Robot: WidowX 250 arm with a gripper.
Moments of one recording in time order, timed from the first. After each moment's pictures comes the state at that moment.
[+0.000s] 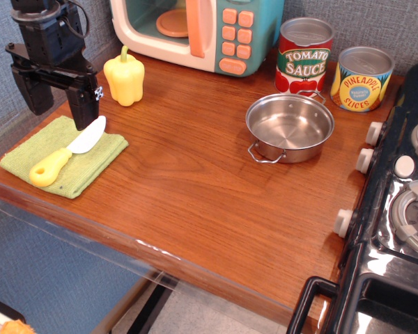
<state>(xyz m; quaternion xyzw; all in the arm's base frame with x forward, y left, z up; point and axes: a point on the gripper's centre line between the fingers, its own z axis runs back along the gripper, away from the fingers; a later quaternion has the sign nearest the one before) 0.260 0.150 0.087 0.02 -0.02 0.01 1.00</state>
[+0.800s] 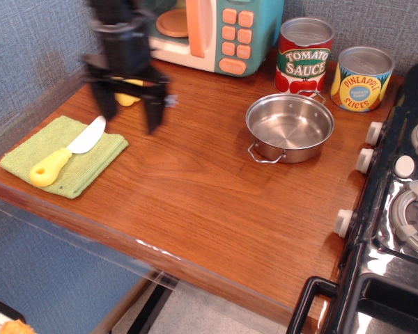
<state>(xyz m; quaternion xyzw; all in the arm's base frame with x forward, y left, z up) 0.310 0.079 0.068 0.00 -0.01 -0.01 1.00</state>
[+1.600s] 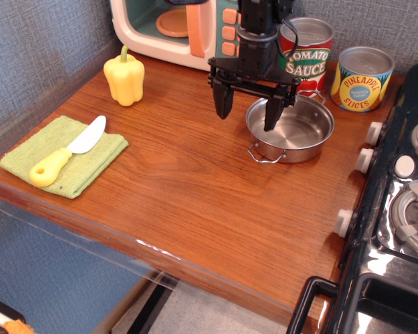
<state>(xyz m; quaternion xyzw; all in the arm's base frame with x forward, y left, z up) 0.398 -0.003 0.037 0.02 -0.03 0.04 1.00</state>
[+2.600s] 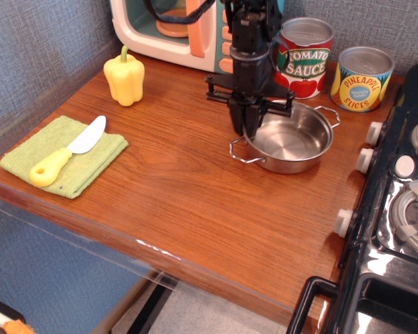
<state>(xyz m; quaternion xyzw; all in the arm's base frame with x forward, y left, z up) 0.397 -0.002 0.029 -0.01 -0.07 0.03 1.00</state>
